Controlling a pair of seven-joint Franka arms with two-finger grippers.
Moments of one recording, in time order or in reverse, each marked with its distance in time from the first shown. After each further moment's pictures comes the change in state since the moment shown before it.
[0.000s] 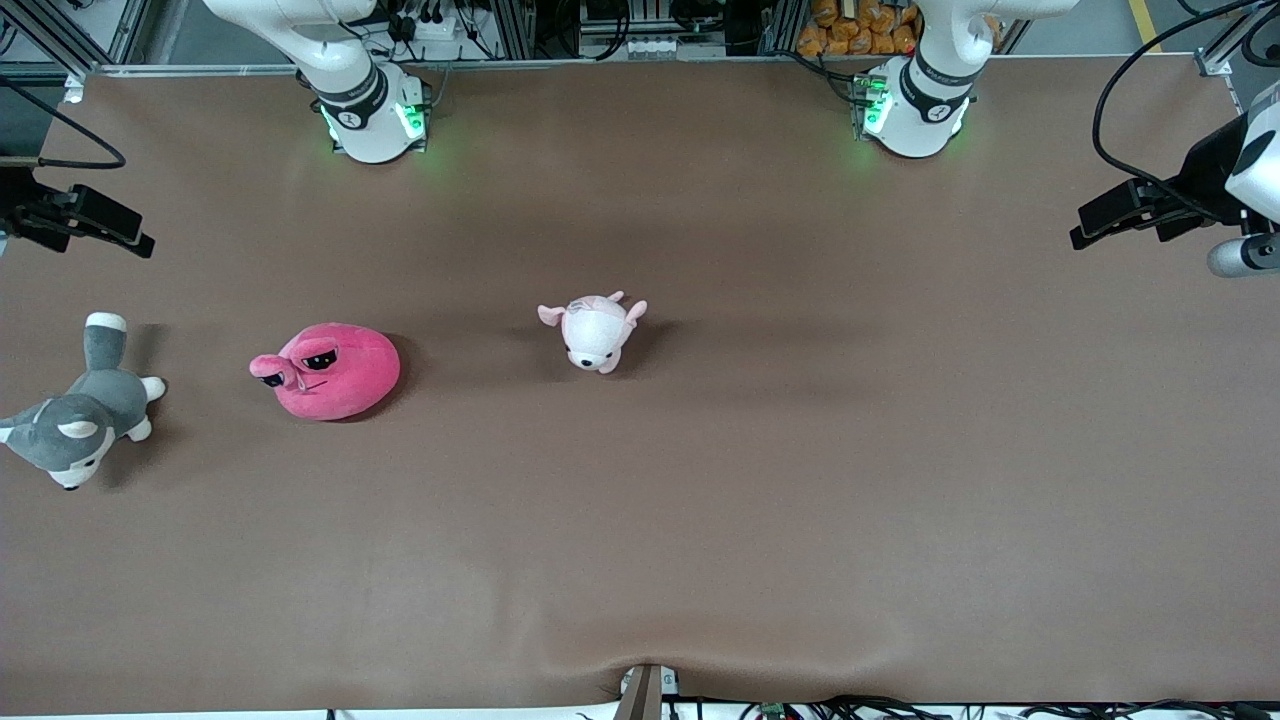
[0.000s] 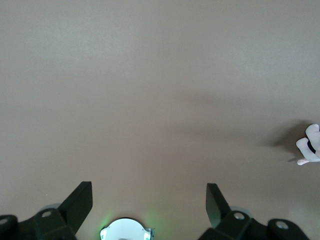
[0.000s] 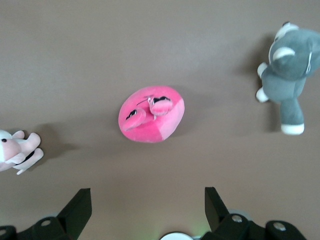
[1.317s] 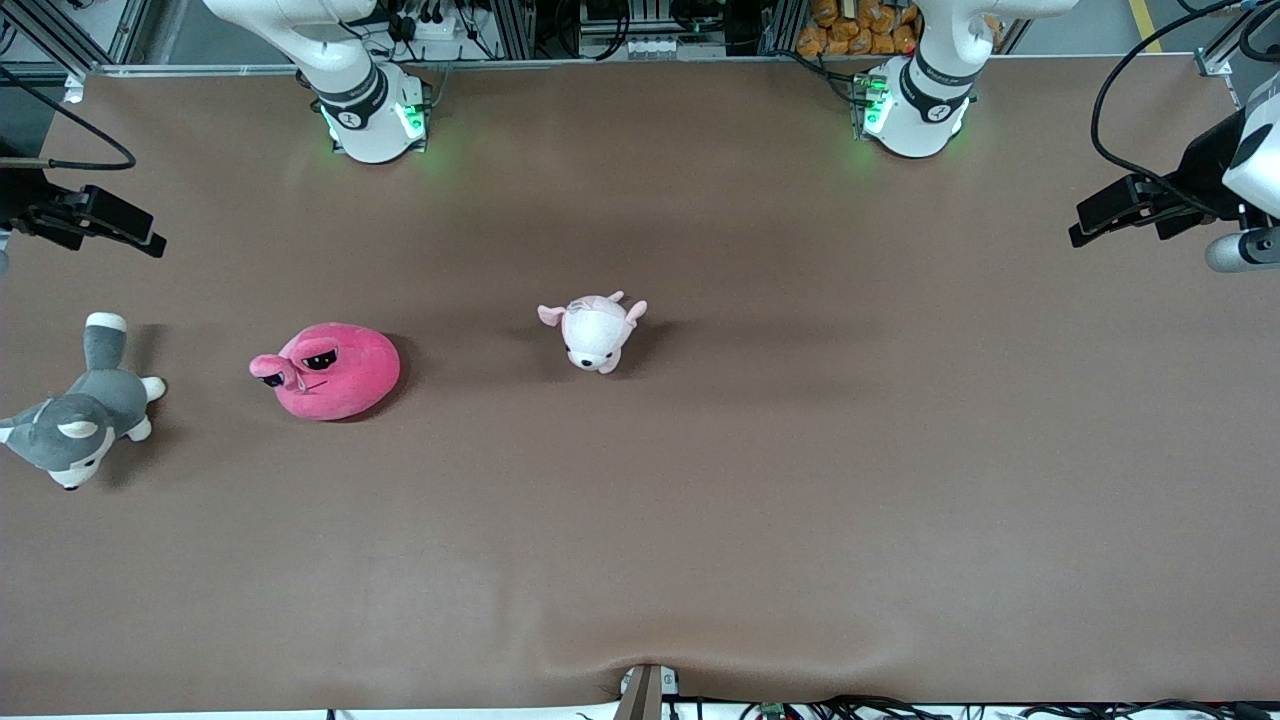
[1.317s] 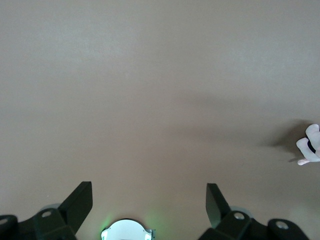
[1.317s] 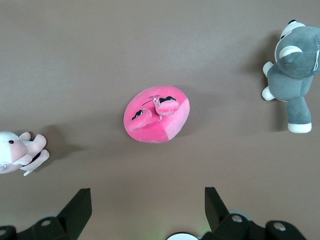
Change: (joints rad) left arm 0.011 -0.008 -0.013 0.000 0.005 0.002 0.000; right arm 0.004 -0.001 0.006 -0.005 0.009 0.016 0.011
